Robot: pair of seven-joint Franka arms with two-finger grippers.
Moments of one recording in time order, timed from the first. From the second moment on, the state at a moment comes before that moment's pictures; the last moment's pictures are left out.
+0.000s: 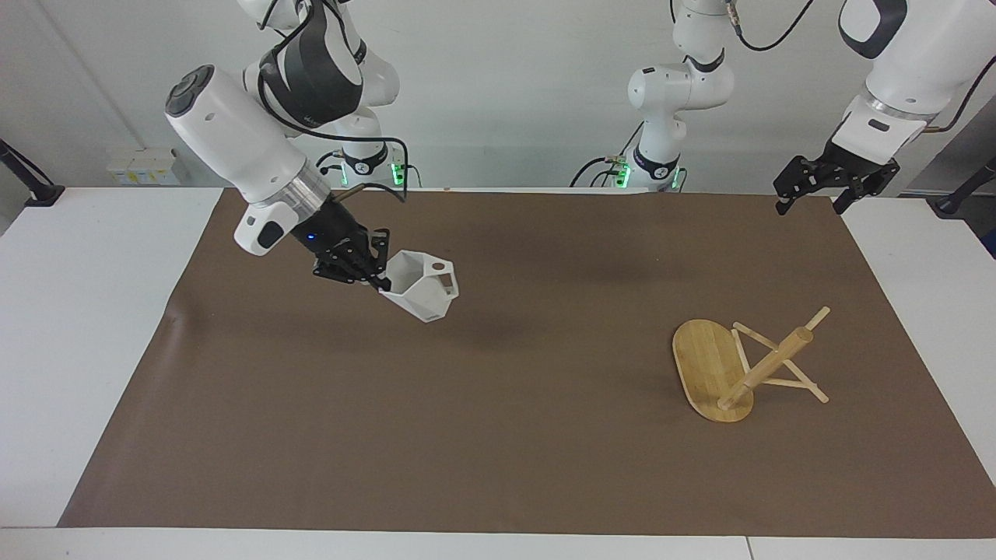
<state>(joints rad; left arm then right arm) 0.03 -0.05 -0.04 -1.61 0.01 1.53 0.04 -0.11 0.18 0.30 -1.60 0.45 1.93 -0.07</state>
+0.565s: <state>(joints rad) 0.03 -0.06 -0.03 -1.63 -0.02 1.51 0.09 -0.11 0.18 0.50 -1.60 0.66 2.02 0.10</state>
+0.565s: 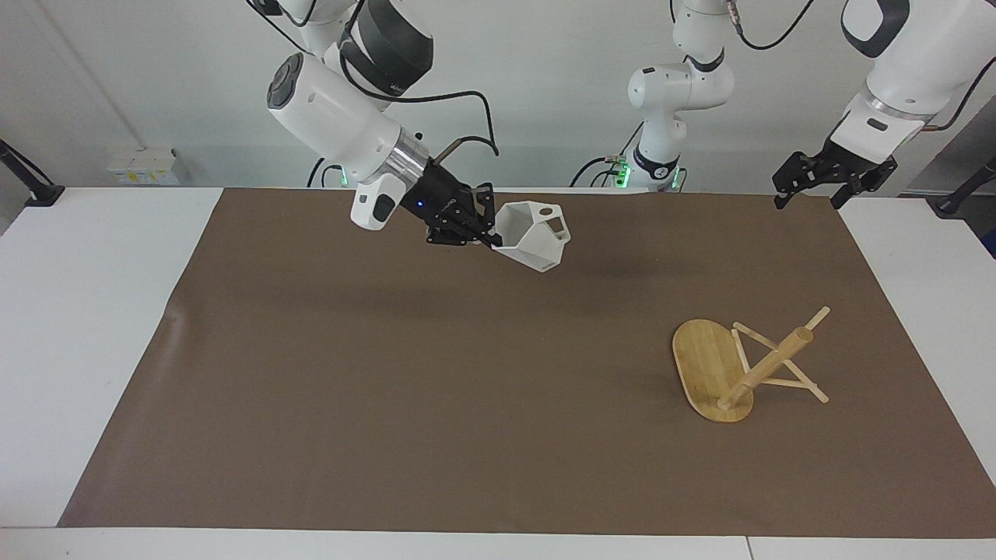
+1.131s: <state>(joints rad) 0.00 -0.11 -0.05 -1.77 -0.19 1.68 0.44 -0.10 0.20 0.56 -1.61 0.76 2.17 0.16</state>
